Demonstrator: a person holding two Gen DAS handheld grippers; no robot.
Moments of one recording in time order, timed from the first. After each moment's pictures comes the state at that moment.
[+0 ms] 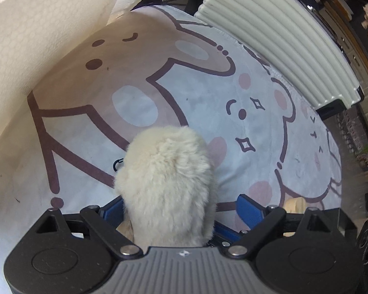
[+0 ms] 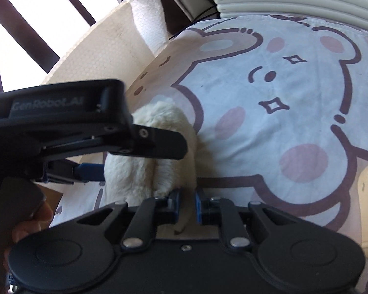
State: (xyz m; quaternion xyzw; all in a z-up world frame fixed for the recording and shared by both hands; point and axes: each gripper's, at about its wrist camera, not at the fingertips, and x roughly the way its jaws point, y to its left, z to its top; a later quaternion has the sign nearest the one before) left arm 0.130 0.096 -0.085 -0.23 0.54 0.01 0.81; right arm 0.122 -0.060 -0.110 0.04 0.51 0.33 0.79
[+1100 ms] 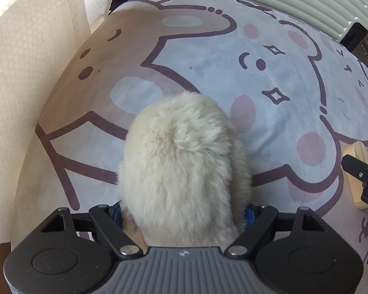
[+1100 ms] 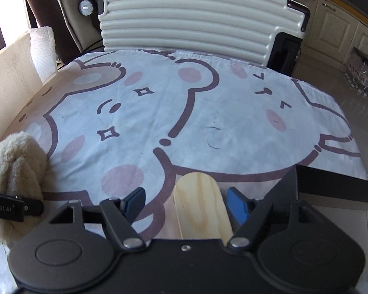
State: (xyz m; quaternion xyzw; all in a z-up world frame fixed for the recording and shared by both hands) left arm 0.139 0.062 -0.114 -0.04 0.58 0.04 0.81; right arm 0.139 -0.159 -0.100 -0.07 0.44 0.10 0.89
